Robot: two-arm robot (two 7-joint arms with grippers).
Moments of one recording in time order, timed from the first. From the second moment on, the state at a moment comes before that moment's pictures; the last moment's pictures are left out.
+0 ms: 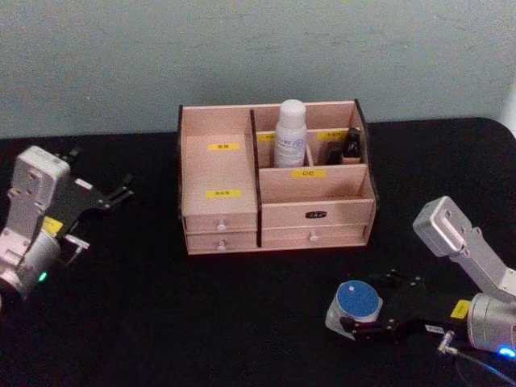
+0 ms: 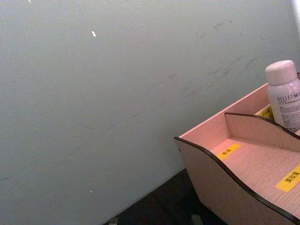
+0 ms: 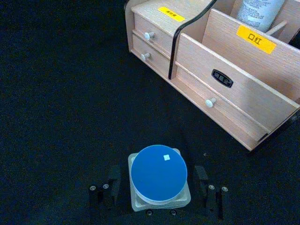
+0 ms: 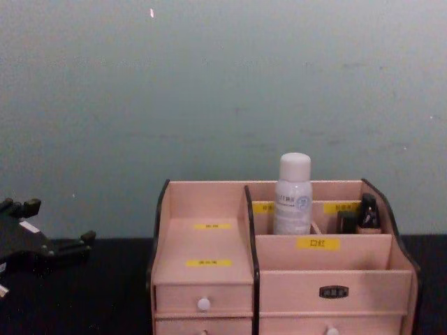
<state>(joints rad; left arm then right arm) -0.20 0.60 0.45 -1.41 -0.25 -0.12 0.03 -0.01 0.80 -0.41 -1.84 0.43 0.43 0.47</state>
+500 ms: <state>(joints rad) -0.20 0.60 0.45 -1.41 -0.25 -0.12 0.03 -0.01 0.80 -0.41 -1.84 0.43 0.44 0.46</state>
